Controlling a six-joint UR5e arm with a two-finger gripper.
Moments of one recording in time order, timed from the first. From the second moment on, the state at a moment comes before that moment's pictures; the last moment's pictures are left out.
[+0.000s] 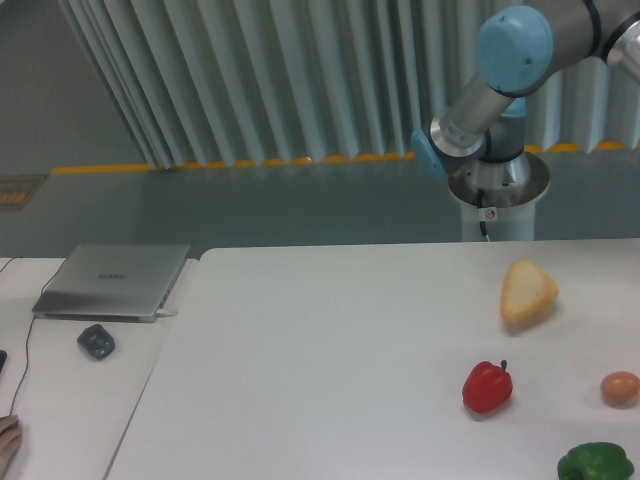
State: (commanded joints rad) arm 2.74 -2.25 -1.26 -0.89 1.63 2.02
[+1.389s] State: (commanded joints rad) arm 2.84 -1.95 -1.40 -1.05 1.48 2.02
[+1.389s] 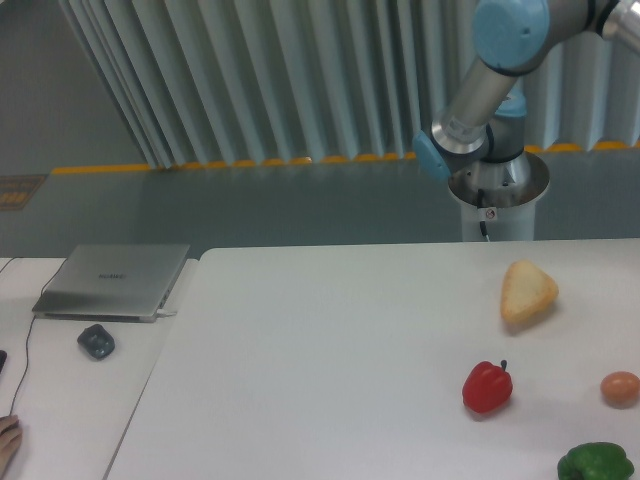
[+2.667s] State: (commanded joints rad) arm 2.37 -1.88 -1.64 -0.96 1.69 1.31
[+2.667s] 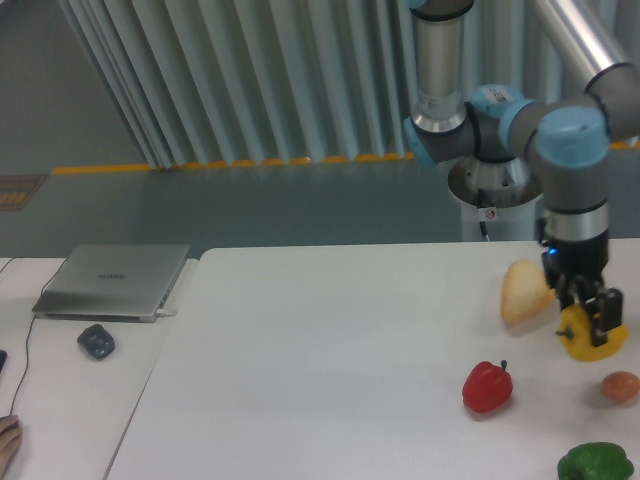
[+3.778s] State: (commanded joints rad) arm 2.34 -1.96 -1.60 -0.91 1.74 1.29
